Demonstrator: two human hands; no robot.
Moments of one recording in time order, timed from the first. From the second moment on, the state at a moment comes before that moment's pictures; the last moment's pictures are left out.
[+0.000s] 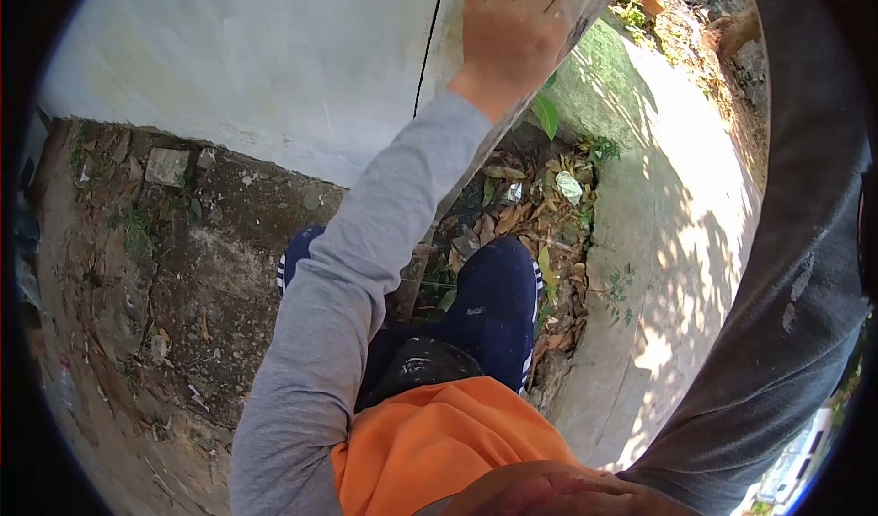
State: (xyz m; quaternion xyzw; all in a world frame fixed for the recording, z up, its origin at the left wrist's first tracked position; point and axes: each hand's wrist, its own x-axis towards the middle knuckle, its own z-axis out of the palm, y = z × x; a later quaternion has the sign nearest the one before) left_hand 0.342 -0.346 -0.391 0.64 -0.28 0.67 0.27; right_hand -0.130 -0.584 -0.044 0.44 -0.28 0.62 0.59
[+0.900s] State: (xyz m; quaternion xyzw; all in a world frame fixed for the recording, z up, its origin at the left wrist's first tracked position) left_hand 0.300 -0.319 -0.620 0.81 -0.34 0.41 0.22; right_hand -0.109 -0.605 -0.028 0.48 -0.25 0.54 0.64
